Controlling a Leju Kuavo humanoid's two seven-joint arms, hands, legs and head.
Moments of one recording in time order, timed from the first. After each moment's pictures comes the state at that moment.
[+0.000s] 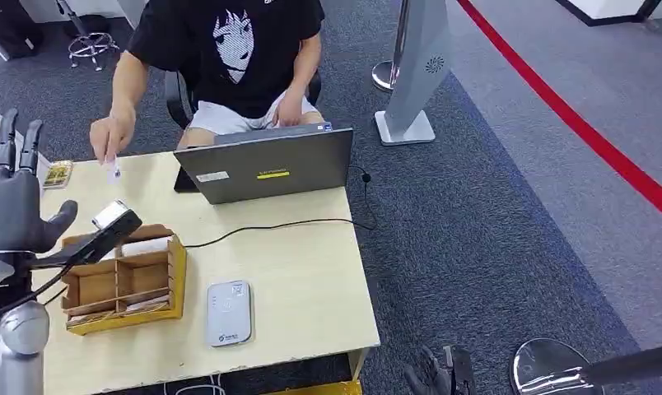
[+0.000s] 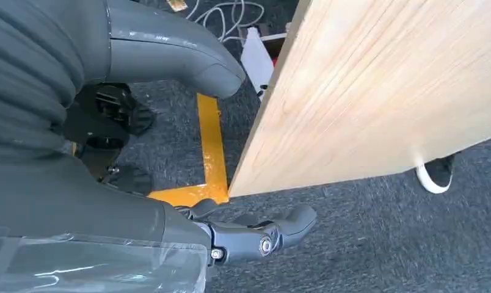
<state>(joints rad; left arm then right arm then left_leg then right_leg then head) -0.31 0.12 -0.04 -1.86 -1.35 -0.06 -0.04 -0.12 0.20 -0.71 -0.39 0.51 0.21 -0.57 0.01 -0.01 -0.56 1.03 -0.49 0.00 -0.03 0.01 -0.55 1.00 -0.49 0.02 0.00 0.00</state>
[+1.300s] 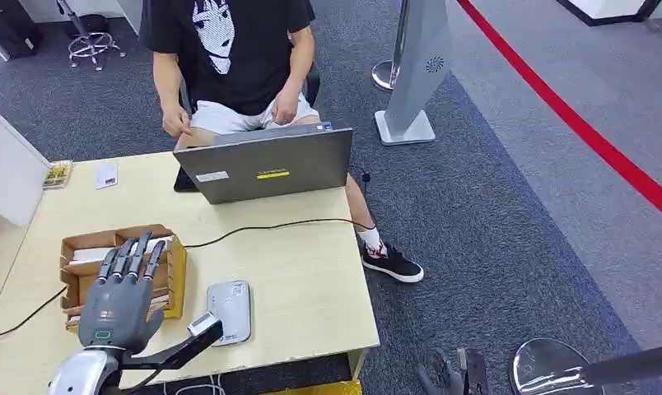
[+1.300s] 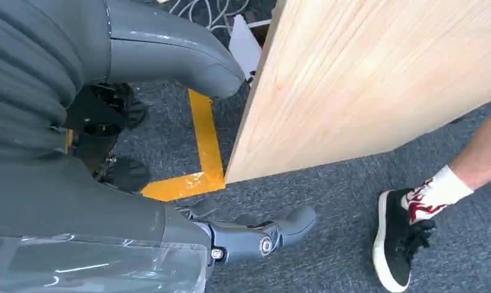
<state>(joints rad) 0.09 0.05 -0.21 -1.87 -1.53 -0.05 0.01 -0.10 0.20 -0.77 -0.45 0.49 0.23 -0.56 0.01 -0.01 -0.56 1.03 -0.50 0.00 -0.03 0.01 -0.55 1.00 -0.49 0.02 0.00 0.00</state>
